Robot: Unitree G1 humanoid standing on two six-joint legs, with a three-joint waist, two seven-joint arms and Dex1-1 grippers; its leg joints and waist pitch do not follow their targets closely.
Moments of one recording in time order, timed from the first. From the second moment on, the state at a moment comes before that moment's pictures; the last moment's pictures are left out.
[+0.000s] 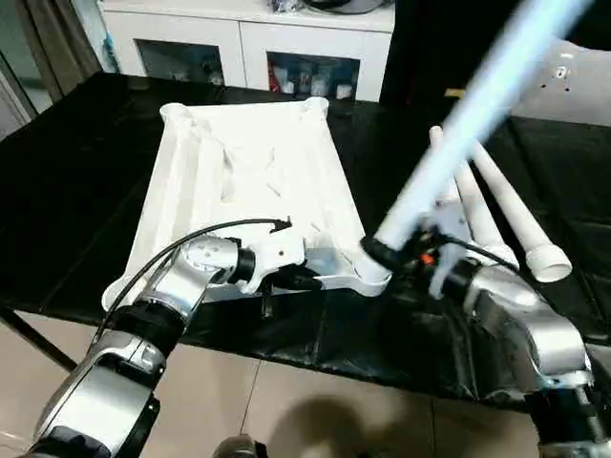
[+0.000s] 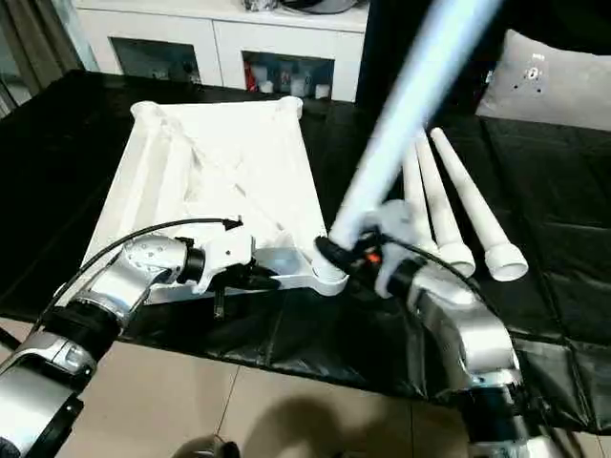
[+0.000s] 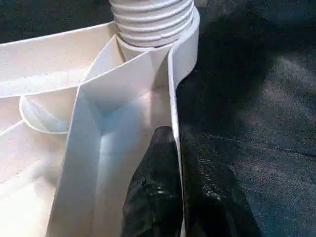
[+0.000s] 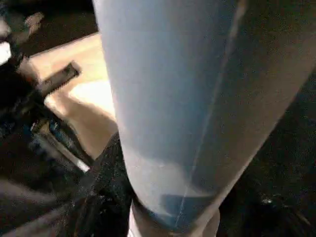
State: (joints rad) left arm -0.70 0.33 -0.37 0.78 0.05 -0.18 -1.13; right arm -0.32 -0.39 0.11 0.07 0.27 0.40 0.70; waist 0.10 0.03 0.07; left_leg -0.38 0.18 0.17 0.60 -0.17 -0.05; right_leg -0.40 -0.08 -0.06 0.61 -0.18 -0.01
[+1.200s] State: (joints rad) left arm -0.49 0.25 -0.30 0.29 0.10 0.32 -0.92; right arm -0.49 -0.22 0.06 0.27 0.22 0.46 0.49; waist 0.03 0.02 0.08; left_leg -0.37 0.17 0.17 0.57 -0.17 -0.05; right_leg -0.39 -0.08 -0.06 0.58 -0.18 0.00
